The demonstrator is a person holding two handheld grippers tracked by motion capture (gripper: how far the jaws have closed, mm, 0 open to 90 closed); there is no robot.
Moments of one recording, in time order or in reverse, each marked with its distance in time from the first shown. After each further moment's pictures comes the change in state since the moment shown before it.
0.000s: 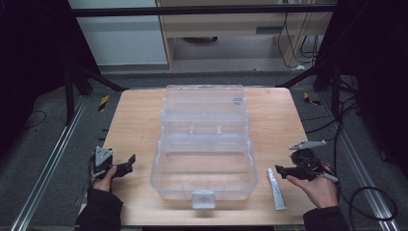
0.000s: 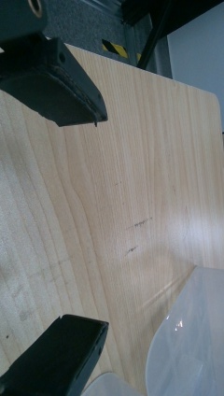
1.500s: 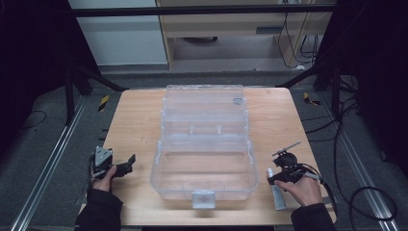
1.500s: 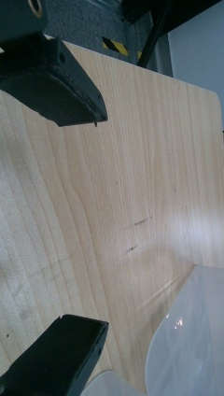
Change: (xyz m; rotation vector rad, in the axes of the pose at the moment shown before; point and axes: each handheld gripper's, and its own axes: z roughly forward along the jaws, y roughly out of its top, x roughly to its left) left arm 0.001 0.000 0.000 0.000 -0.007 -0.003; right arm 0.019 -0.002 0.046 0.326 0.072 0.056
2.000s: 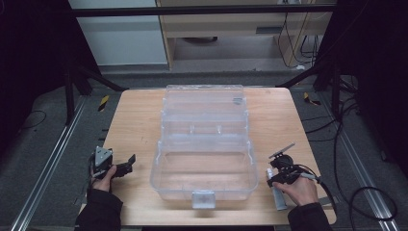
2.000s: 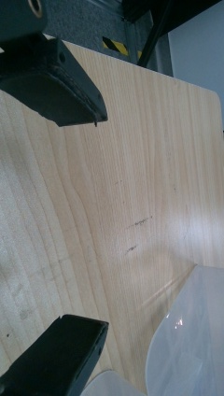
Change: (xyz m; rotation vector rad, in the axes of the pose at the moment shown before) left arm 0.000 0.000 0.000 0.001 -0.001 0.000; right arm 0.003 0.002 0.014 0.058 -0.026 -0.017
